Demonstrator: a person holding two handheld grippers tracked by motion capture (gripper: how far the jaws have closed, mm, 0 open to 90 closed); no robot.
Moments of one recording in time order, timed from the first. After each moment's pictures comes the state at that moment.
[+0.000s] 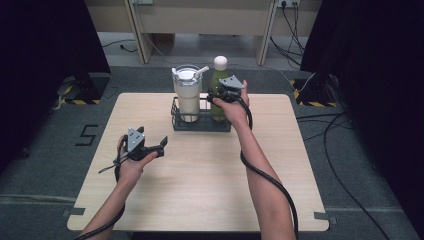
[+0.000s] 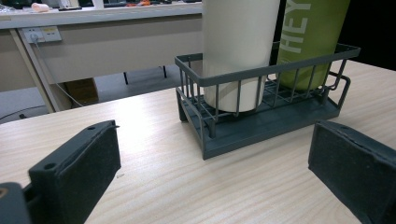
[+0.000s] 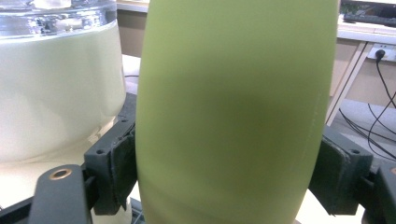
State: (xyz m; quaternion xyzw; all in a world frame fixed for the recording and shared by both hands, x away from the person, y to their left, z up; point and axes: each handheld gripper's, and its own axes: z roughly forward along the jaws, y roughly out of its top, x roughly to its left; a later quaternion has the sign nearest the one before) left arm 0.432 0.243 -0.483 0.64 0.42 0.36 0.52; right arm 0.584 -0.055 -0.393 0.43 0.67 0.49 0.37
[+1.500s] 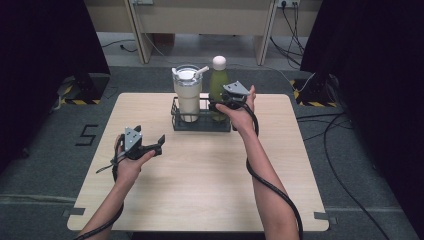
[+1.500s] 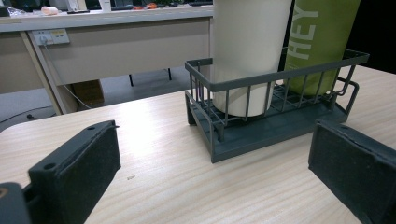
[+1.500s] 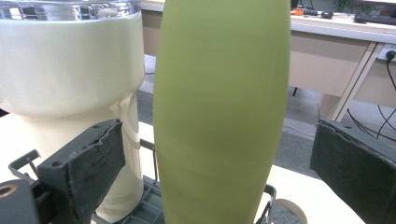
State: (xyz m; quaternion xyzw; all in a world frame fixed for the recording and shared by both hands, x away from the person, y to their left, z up) left arm 0.432 0.249 -0.479 0.64 0.43 0.37 0.52; right arm 0.558 -0.070 -0.394 0.41 0.68 0.49 0.35
